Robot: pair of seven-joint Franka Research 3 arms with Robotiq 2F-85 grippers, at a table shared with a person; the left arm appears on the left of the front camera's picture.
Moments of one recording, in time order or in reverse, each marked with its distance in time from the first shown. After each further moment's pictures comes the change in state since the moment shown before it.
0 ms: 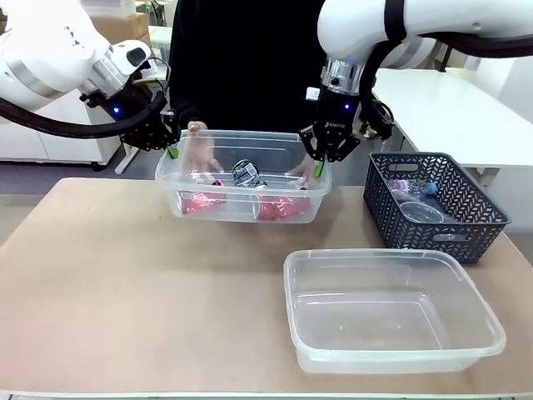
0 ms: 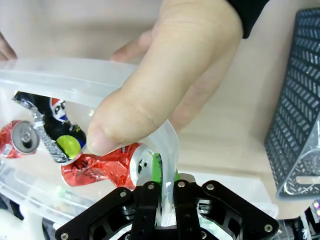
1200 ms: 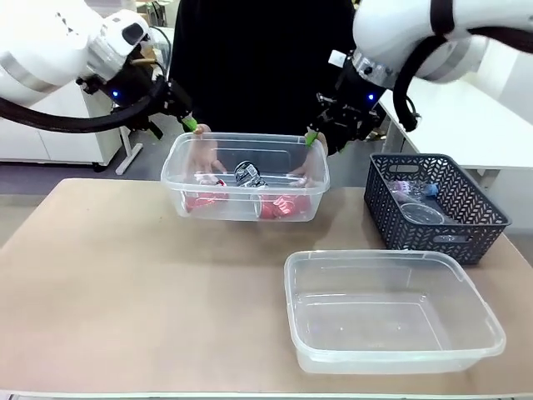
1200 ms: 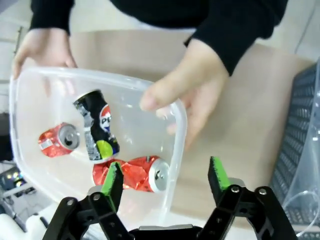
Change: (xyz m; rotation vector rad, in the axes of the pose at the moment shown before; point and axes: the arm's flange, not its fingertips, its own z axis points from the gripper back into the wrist) left arm -0.014 -0.032 0.039 -0.012 -0.178 -0.126; right arm -0.029 -0.033 0.038 0.185 -0.387 0.090
